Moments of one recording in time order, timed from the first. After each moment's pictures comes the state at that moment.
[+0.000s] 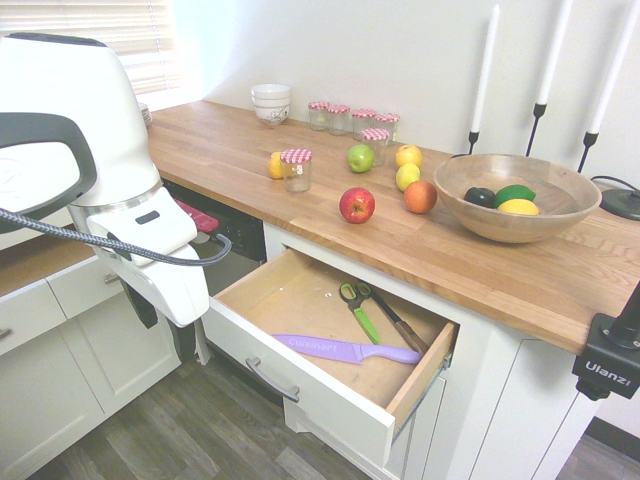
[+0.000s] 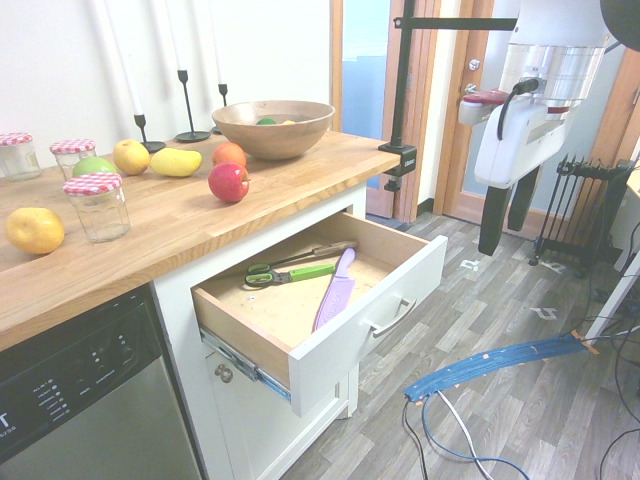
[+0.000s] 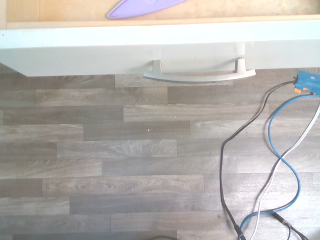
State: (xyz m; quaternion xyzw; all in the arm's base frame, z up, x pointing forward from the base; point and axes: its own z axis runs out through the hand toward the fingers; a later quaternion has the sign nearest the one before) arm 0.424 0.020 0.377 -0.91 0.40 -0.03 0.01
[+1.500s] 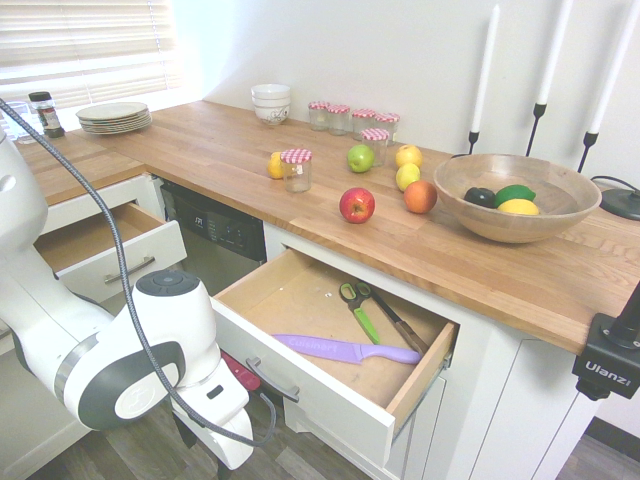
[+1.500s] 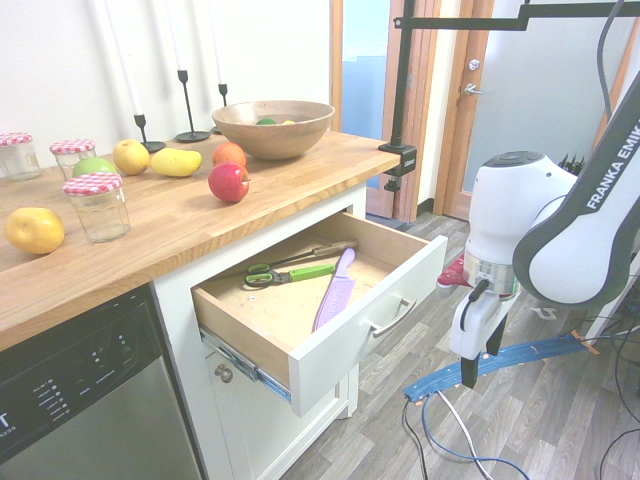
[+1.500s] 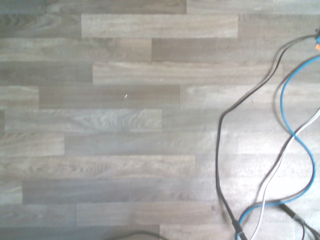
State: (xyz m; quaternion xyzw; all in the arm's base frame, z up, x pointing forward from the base) arm 0.436 -0.003 0.124 -0.92 0.40 0.00 -0.02
